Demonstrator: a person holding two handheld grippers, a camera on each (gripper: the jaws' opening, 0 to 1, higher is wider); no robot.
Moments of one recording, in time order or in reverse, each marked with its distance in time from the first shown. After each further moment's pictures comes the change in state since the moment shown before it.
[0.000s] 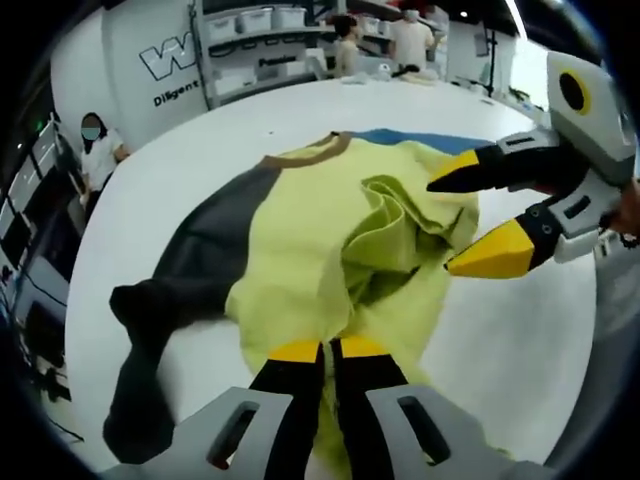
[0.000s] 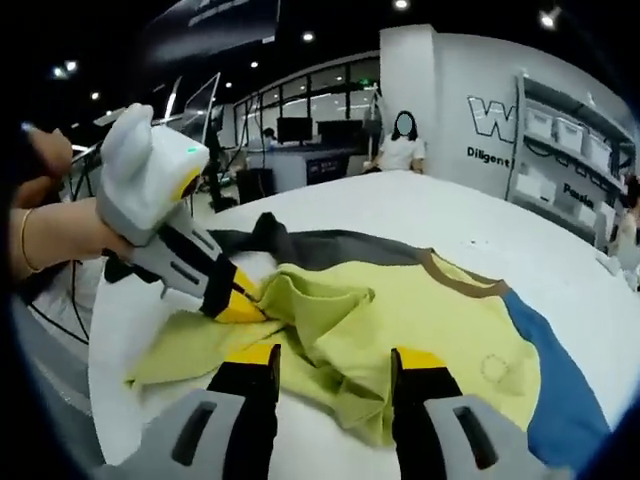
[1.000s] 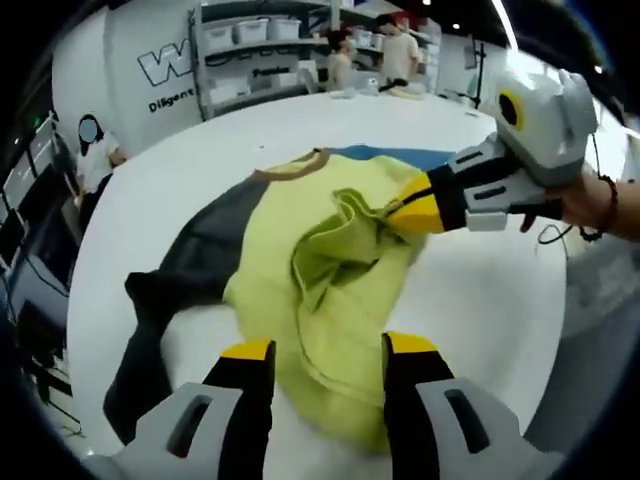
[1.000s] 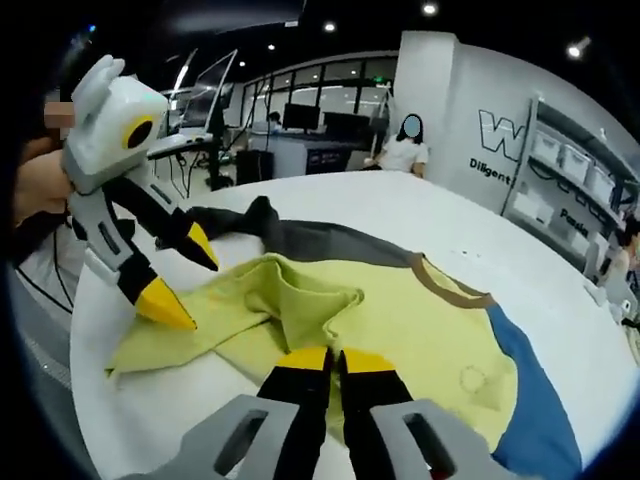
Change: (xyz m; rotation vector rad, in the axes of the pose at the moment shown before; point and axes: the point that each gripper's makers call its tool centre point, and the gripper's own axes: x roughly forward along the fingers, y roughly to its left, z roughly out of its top) left arm -0.049 -0.026 -0.011 0.005 -0.037 -0.063; right arm -0.007 -0.011 0.000 -0.104 0.027 -0.048
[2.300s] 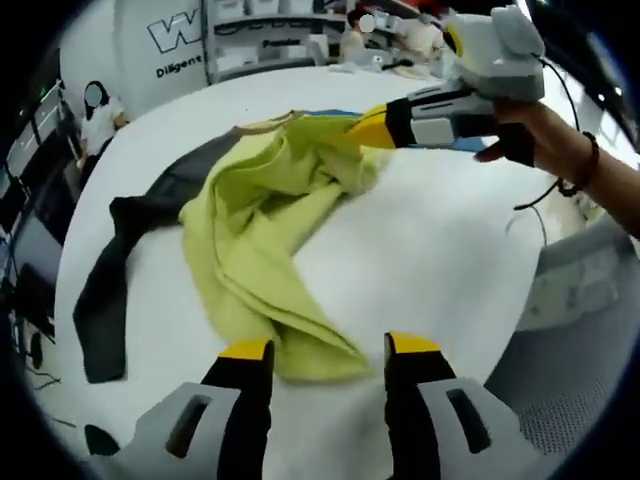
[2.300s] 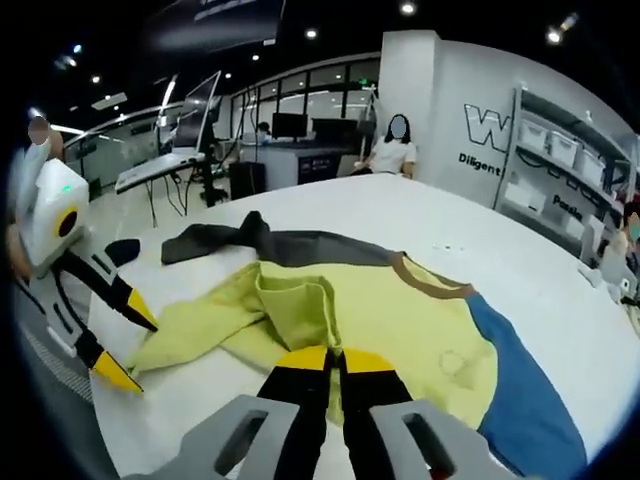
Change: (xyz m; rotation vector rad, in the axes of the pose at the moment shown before) left arm -0.024 -0.066 -0.051 -0.101 0.133 0.006; right arm -0.032 -0.013 0.001 0.079 -0.026 0.001
